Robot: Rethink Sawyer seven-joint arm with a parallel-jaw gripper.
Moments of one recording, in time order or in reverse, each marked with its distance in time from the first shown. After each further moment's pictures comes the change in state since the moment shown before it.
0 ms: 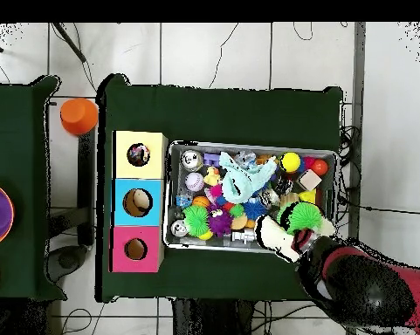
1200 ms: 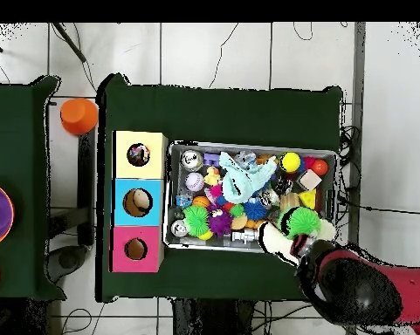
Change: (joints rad) arm 0.005 0.043 0.000 0.000 -0.134 0.000 0.000
